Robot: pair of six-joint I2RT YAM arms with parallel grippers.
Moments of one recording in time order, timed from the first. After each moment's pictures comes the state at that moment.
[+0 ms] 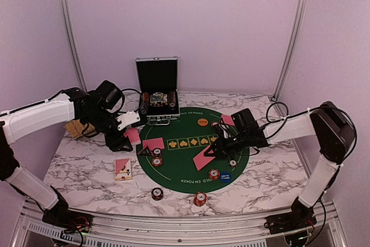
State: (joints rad) left arm -0.61 1.45 1.18 -0.87 0.16 0.56; right arm 0.56 1.72 0.85 0.03 -0.69 0.75
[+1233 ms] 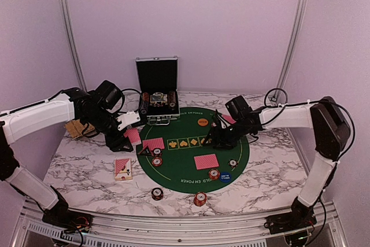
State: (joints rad) left arm -0.61 1.45 1.18 -0.87 0.18 0.56; right arm 0.56 1.78 1.10 -0.34 -0.48 0.50
